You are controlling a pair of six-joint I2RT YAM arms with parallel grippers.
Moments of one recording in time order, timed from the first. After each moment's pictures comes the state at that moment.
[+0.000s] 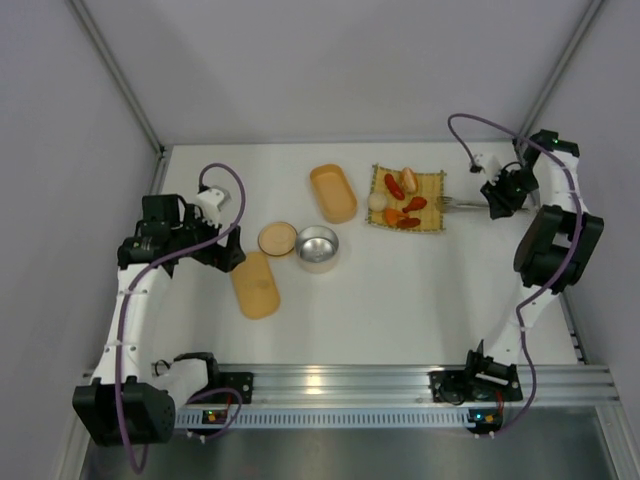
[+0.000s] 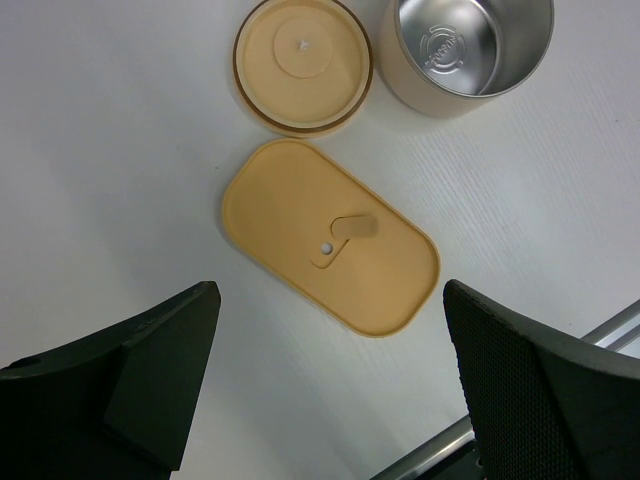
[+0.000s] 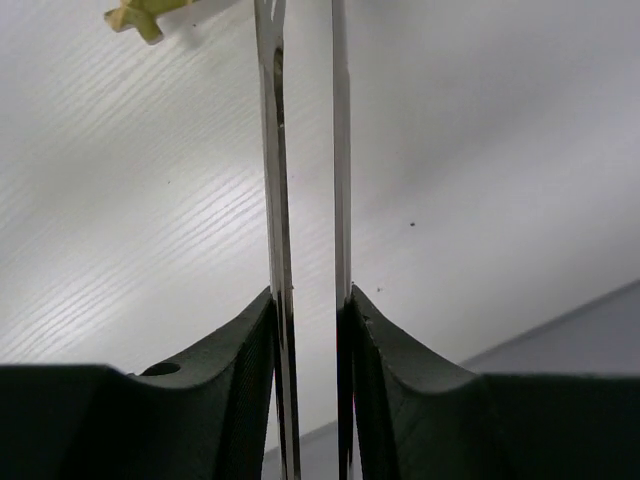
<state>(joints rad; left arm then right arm) 0.05 1.07 1.05 -0.84 0.51 0.37 -0.30 2.07 1.85 -1.22 -0.39 -1.28</state>
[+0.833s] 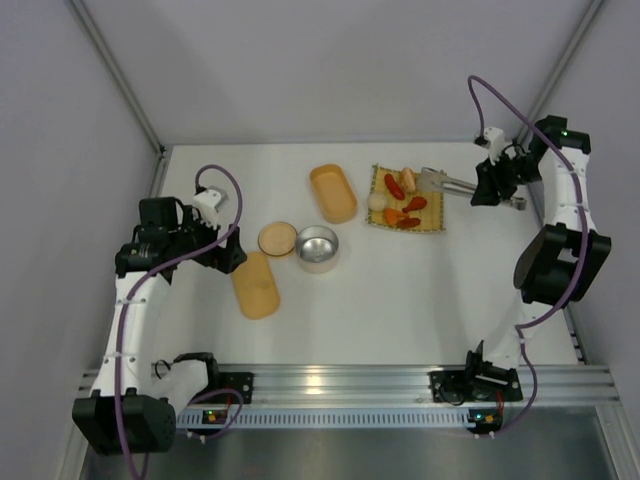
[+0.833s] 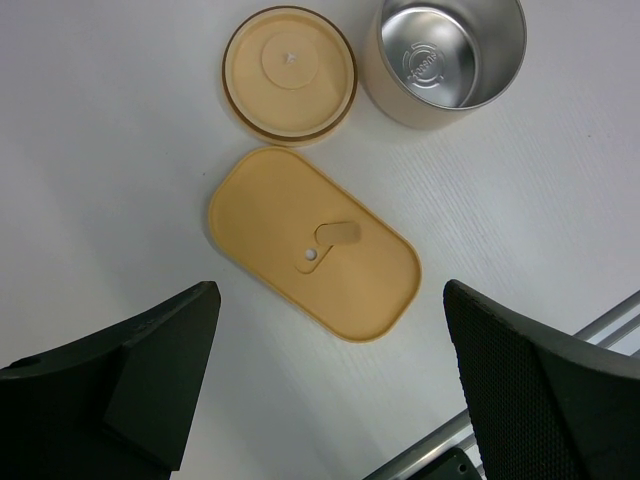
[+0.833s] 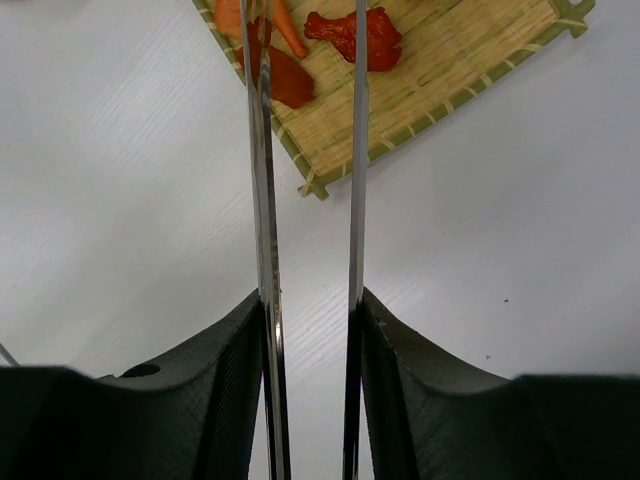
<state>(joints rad) 0.05 1.01 1.04 -0.83 0.53 0.32 -0.27 1.88 1.87 -1.30 -0.68 -0.99</state>
